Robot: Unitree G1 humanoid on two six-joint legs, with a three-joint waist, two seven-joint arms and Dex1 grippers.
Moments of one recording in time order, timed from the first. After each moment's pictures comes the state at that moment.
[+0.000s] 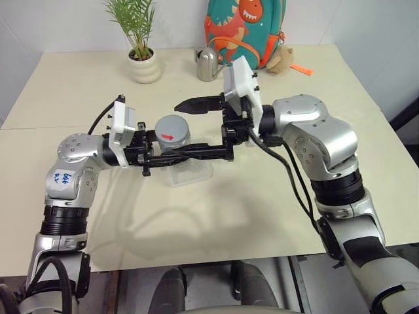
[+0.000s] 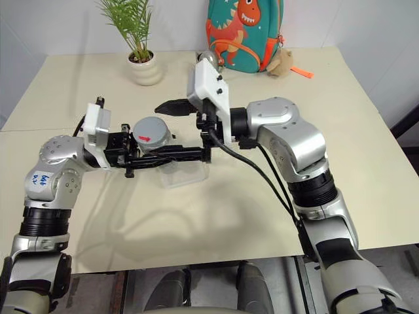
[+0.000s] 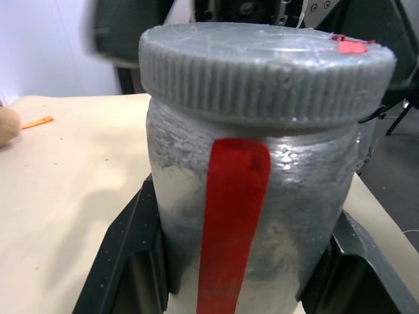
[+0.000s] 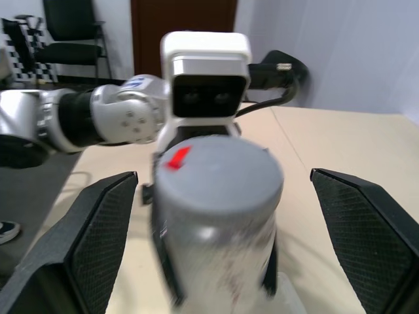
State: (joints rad) left arm -0.61 0.60 0.06 0.05 -0.55 0.28 -1.22; right arm -1.00 -0.35 0.23 -0.07 0.47 0.59 1.04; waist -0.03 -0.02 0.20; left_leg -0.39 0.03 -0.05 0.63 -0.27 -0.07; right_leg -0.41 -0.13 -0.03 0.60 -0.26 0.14
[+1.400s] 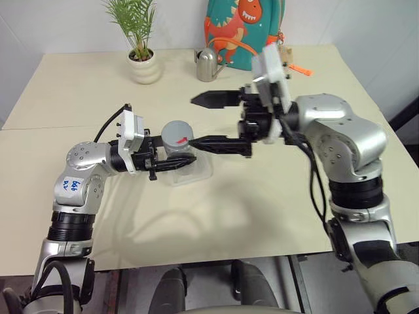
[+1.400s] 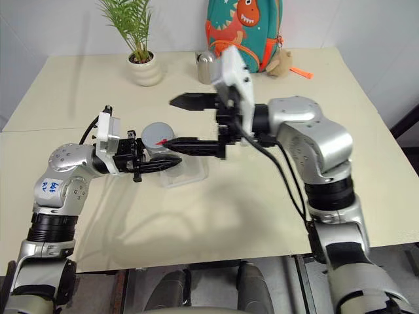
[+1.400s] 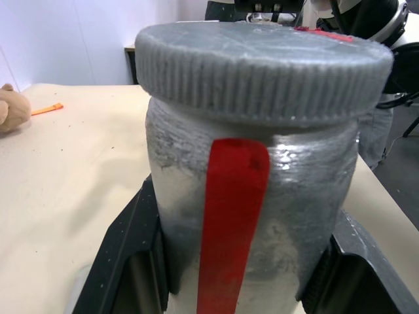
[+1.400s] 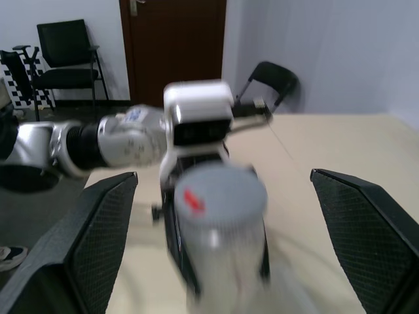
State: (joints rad) left arm -0.58 0.57 0.05 0.03 -0.52 0.26 -1.17; right arm -0.98 -0.40 0.13 -0.16 0.60 0.71 1.01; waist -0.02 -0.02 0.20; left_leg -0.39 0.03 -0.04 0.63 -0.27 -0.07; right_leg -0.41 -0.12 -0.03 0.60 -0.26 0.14
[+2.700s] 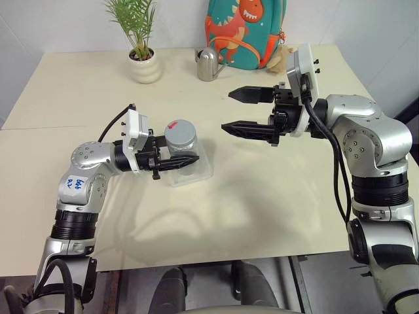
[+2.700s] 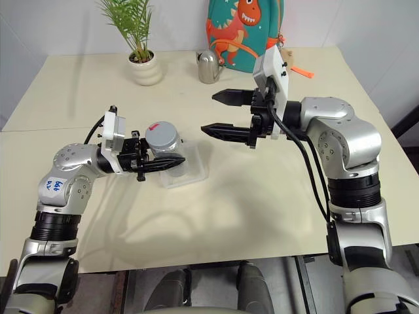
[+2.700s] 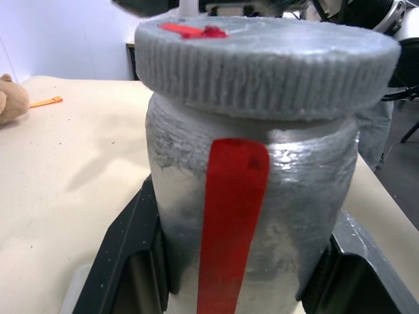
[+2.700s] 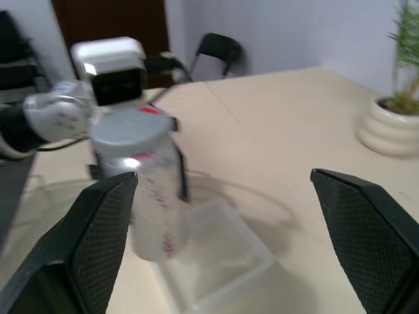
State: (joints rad) left arm -0.58 0.57 0.04 0.05 -0.52 0.28 -1.16; right arm -0.92 -0.56 0.03 -0.06 0.61 0.71 1.07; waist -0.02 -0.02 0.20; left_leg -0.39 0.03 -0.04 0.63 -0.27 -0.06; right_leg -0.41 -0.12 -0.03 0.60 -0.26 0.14
